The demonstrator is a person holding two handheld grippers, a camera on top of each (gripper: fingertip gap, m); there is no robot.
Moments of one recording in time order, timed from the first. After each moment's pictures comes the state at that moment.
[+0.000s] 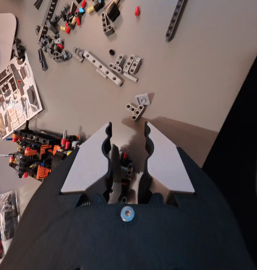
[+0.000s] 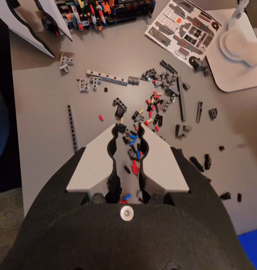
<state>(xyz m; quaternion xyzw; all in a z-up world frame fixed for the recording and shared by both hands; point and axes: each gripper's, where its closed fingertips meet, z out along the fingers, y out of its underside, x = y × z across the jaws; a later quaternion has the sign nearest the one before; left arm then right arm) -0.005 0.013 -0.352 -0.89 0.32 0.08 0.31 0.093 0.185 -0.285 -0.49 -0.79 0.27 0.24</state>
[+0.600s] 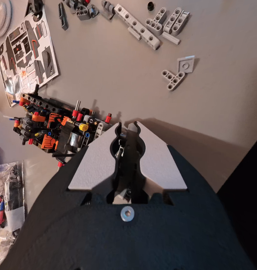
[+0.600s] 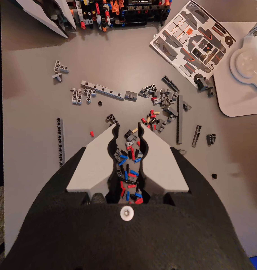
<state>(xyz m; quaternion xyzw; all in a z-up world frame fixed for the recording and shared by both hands) -0.061 0.003 -0.359 -0.91 0.27 0.11 0.30 0.049 0.182 -0.290 -0.46 -0.83 0.25 0.21</state>
